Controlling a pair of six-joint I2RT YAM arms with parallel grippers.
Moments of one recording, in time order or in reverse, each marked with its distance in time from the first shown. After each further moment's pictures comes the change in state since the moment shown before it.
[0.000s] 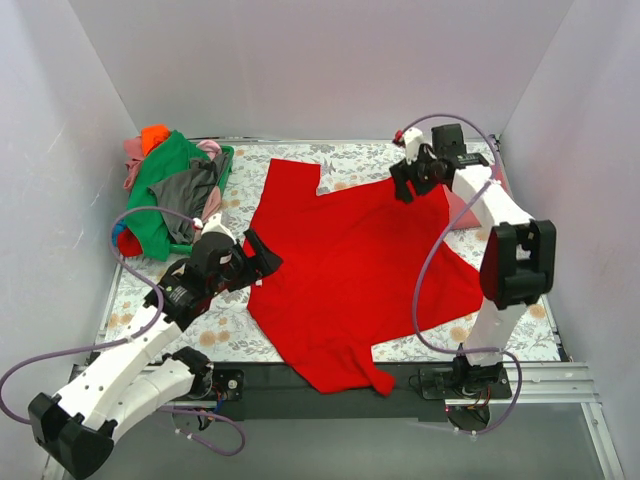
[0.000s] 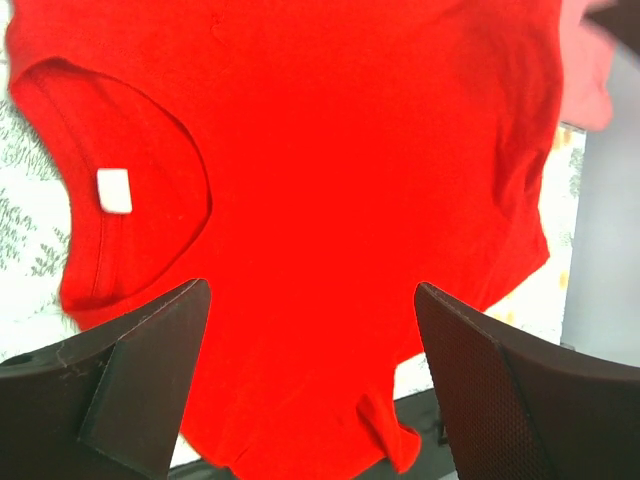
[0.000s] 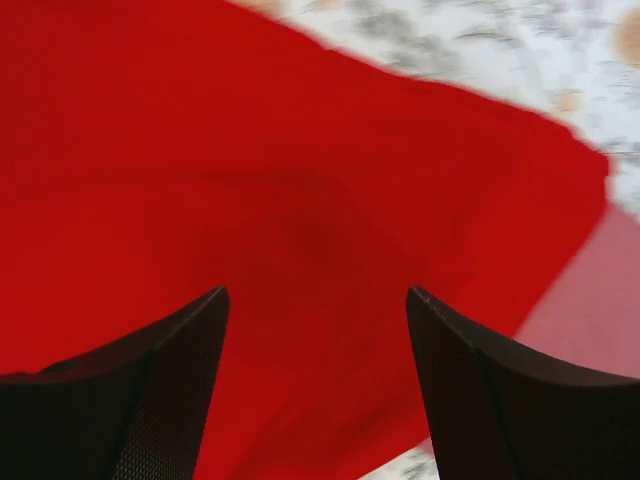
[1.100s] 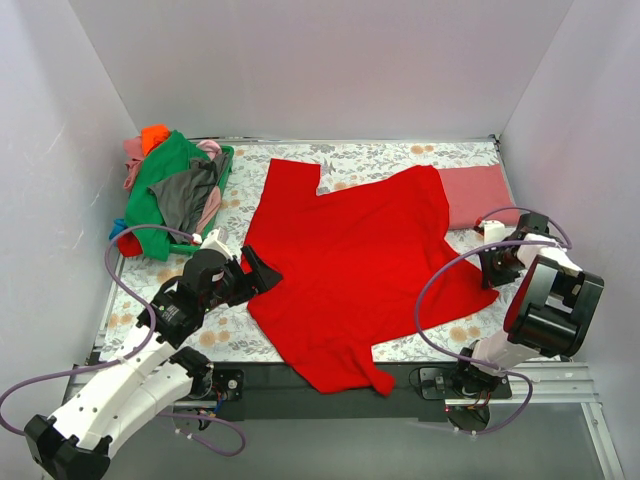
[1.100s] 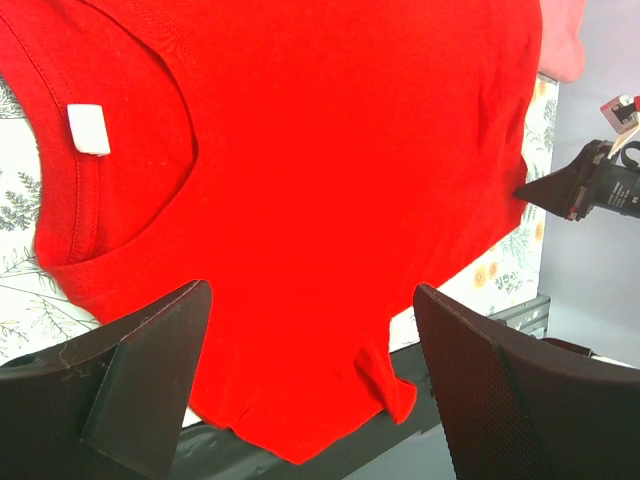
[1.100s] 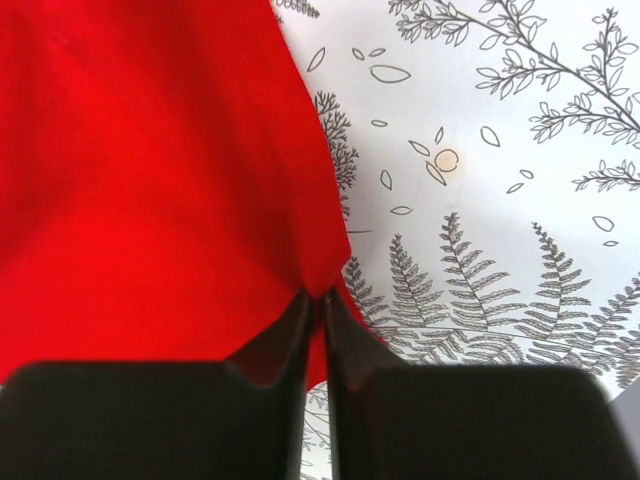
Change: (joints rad) left arm 0.000 -0.178 -0.131 -0.016 0.105 -0.028; right arm -0.556 -0.383 -0.783 -0.107 0.032 -0.266
